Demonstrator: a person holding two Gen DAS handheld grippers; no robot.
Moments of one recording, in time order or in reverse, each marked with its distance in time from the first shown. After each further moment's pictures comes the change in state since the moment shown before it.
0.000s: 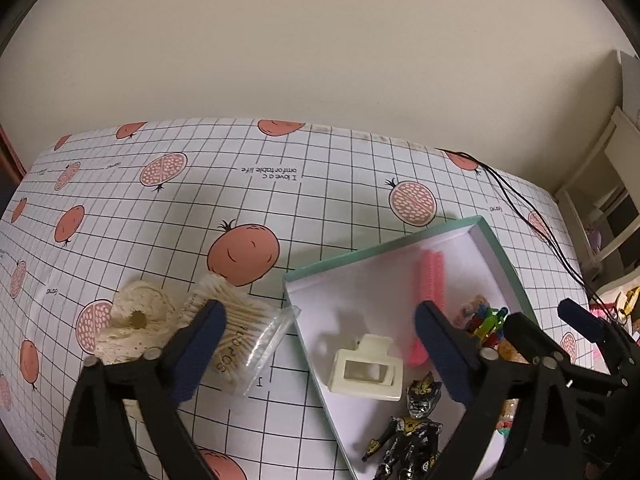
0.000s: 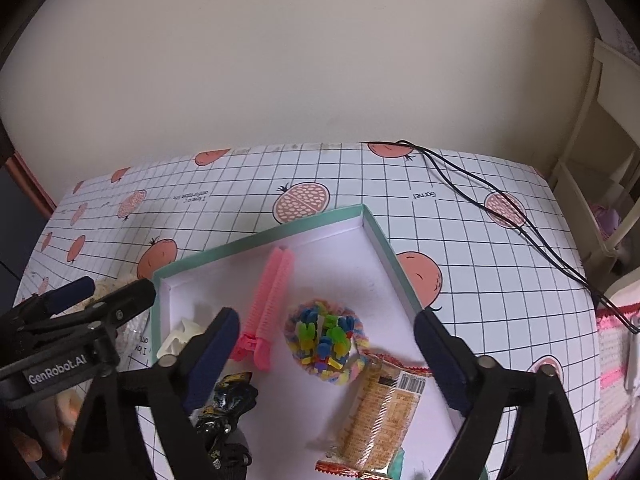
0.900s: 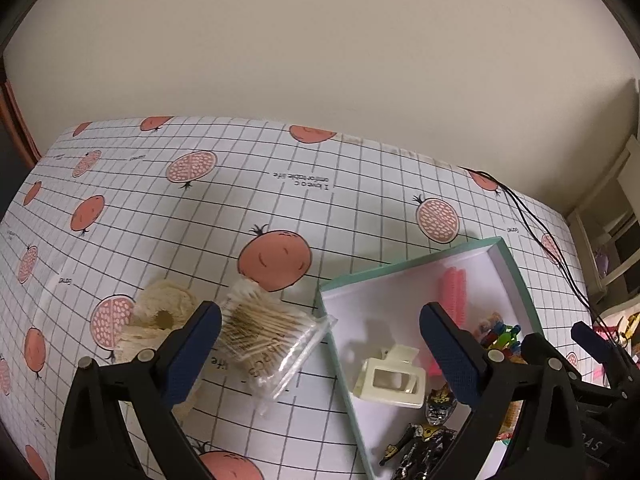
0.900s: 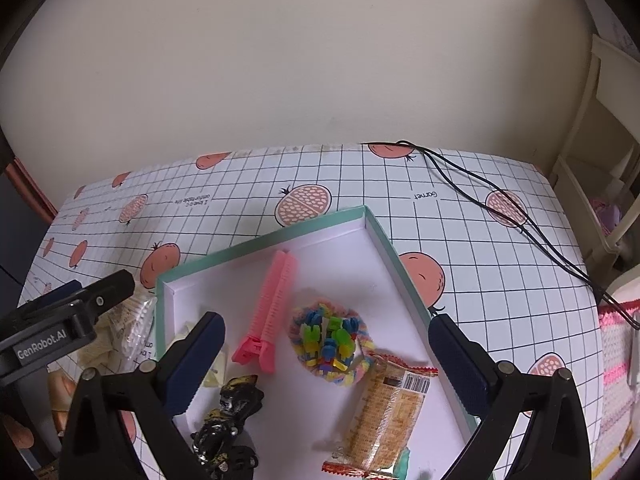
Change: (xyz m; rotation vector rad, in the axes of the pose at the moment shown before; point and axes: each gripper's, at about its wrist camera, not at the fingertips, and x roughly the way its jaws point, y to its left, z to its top) left arm -0.007 0.026 0.005 -0.066 -0.017 0.032; right arm -0.001 0.002 0.001 0.019 0.000 0.002
